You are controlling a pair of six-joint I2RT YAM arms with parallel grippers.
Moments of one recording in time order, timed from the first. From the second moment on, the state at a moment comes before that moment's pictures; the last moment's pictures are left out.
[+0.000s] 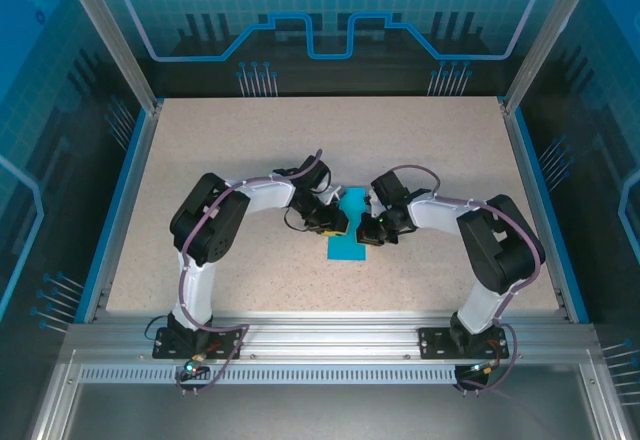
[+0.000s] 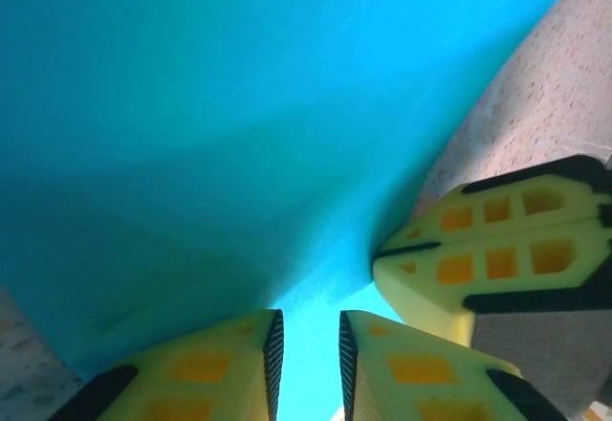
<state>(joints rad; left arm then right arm) -0.55 2.06 1.30 -0.47 0.69 -0.46 0.48 1.72 0.88 -0.42 -0.42 0.55</state>
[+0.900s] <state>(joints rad) -0.52 2.09 1.29 -0.29 0.65 -0.45 0.48 1.73 0.89 -0.44 -0.41 0.53</state>
